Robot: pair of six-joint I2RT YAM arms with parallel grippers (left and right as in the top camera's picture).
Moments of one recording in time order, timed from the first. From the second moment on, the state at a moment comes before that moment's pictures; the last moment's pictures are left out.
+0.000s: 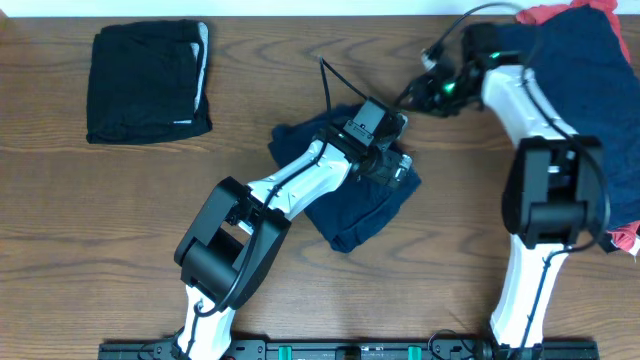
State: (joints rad) left arm -0.68 2.06 1.42 -0.40 0.21 -0.19; right arm 0.04 2.25 1.80 -0.80 -0.66 0.13
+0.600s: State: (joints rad) left arm -0.44 1.63 1.45 -0.66 0.20 -0.30; right arm 0.03 2.21 1.83 -0.92 -0.65 0.03
